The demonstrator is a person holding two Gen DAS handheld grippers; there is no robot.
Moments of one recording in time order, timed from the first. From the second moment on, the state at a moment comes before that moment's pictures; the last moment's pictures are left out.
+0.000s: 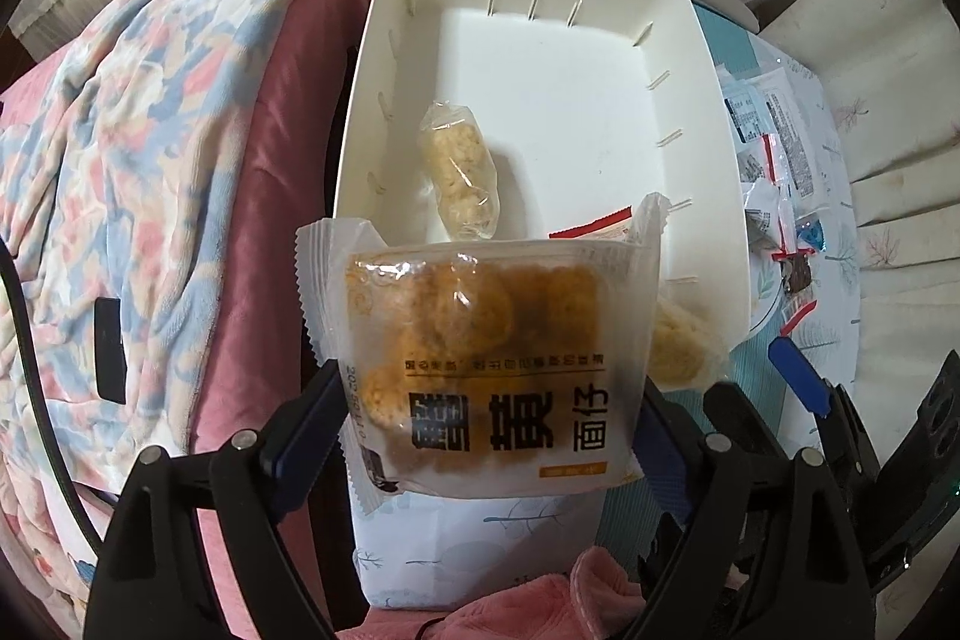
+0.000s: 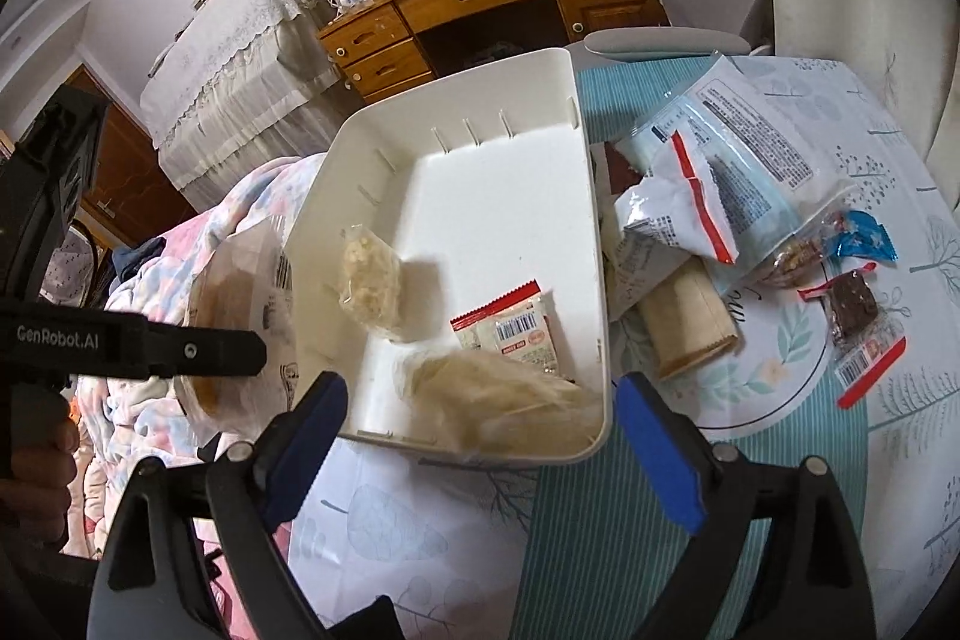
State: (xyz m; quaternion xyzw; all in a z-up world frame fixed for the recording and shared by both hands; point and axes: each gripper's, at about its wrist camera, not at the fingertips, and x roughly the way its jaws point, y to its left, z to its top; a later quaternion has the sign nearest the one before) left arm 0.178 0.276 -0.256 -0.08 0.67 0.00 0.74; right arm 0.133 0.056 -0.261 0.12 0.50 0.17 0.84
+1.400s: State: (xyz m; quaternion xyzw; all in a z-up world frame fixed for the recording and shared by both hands) left arm 0.215 0.141 -0.234 0.06 0.61 -0.17 0.77; right arm 0.101 -0.074 -0.283 0.12 0.54 0.03 0.83
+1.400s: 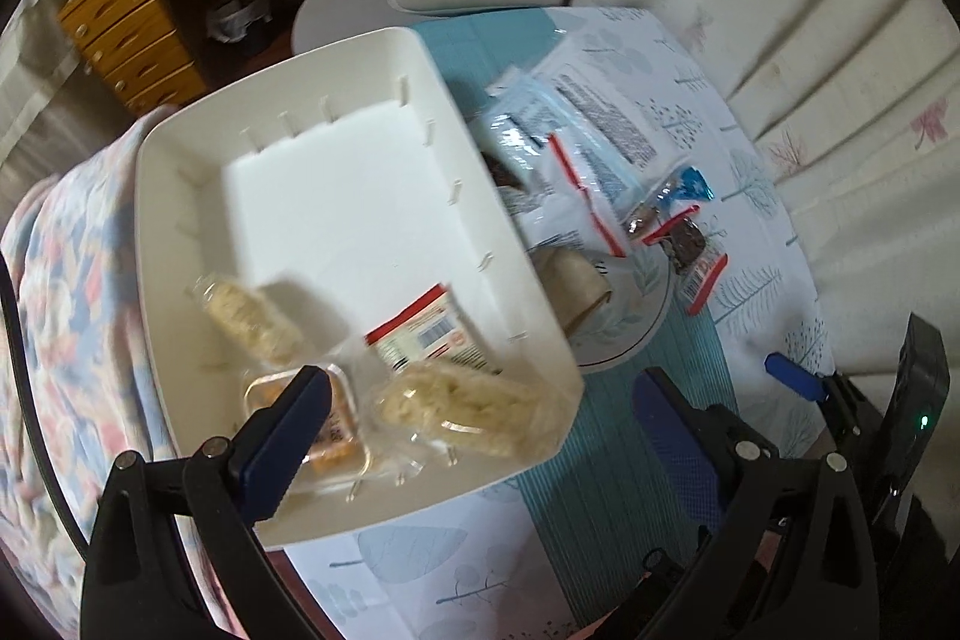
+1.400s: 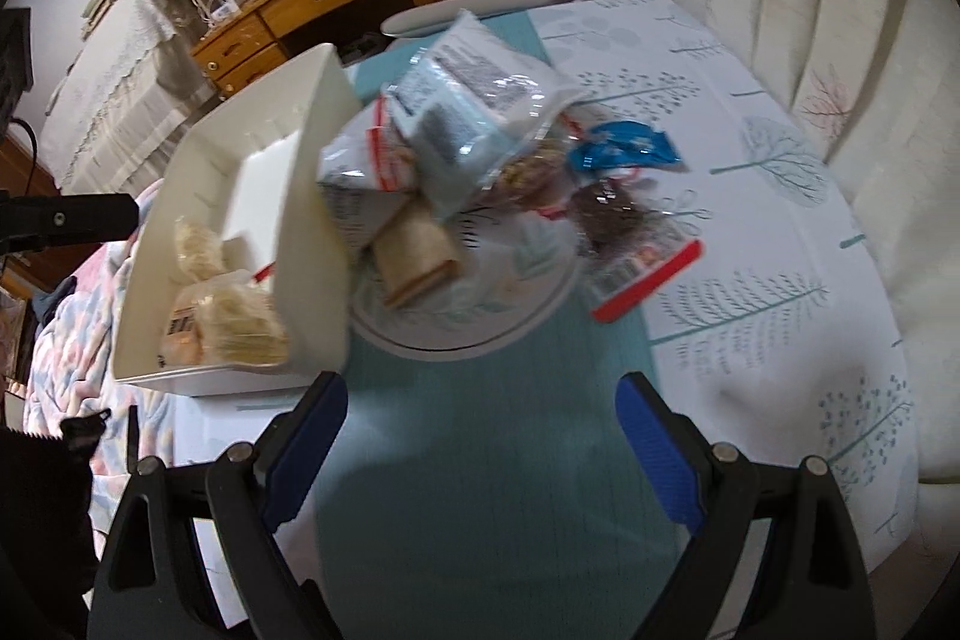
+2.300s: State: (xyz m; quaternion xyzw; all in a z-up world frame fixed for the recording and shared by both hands) left arm 0.264 0.014 -0.290 0.26 0.58 -0.18 0.75; right arm 0.162 -0.117 -0.326 -0.02 0.52 0.06 0.85
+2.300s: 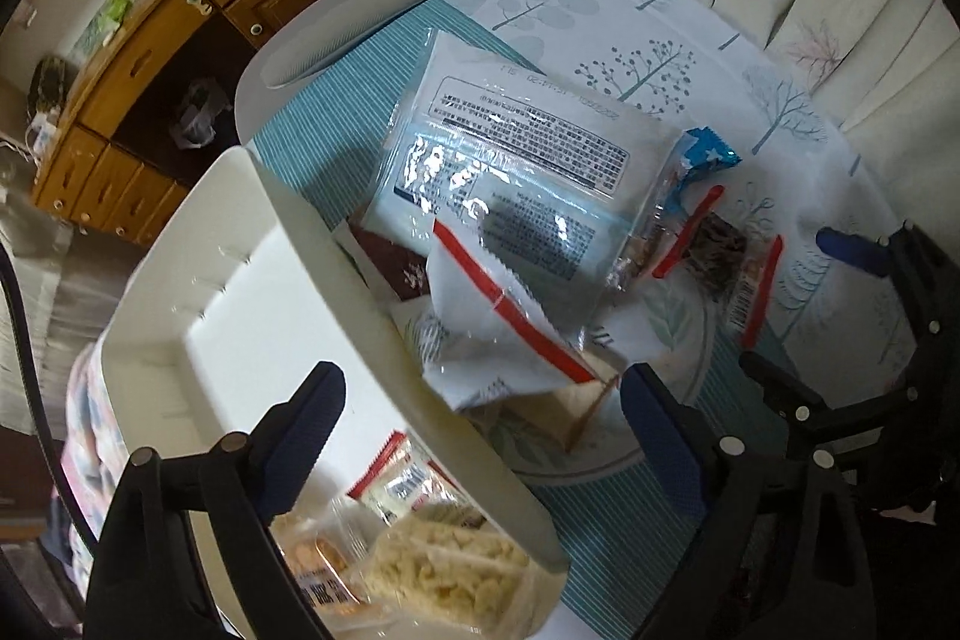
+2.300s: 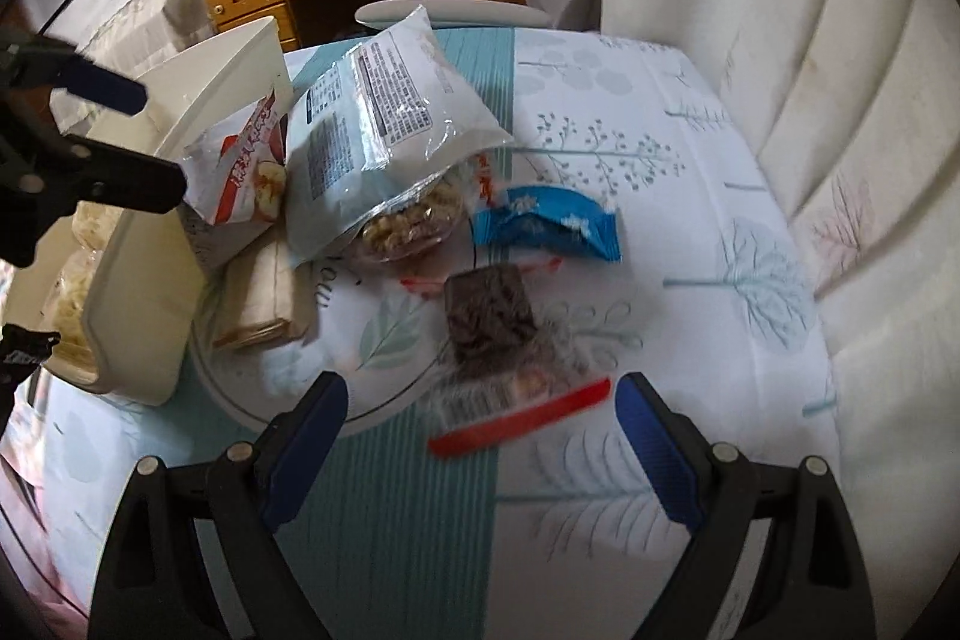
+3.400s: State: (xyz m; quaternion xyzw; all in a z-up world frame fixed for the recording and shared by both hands) left arm 0.294 -0.010 -0.347 0.30 0.63 -0.12 0.70; right arm 0.203 -0.107 -0.358 -0.08 0.50 0.11 0.85
